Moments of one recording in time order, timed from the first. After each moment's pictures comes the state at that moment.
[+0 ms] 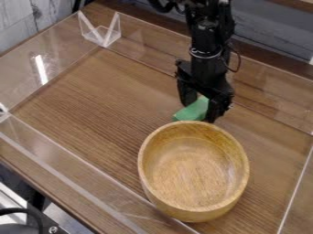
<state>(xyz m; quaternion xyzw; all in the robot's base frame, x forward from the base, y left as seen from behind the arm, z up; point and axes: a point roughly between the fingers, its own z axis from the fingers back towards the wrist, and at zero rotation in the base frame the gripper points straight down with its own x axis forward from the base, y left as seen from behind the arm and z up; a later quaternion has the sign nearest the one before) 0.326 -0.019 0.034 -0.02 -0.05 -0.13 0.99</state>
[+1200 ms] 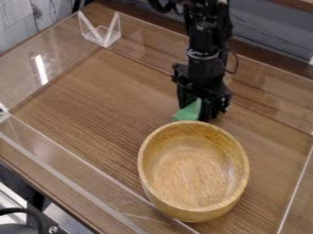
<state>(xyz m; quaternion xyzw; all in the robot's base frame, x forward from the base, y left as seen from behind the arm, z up) 0.316 -0.021 0.040 -0.03 -0.02 -0.13 0.99</state>
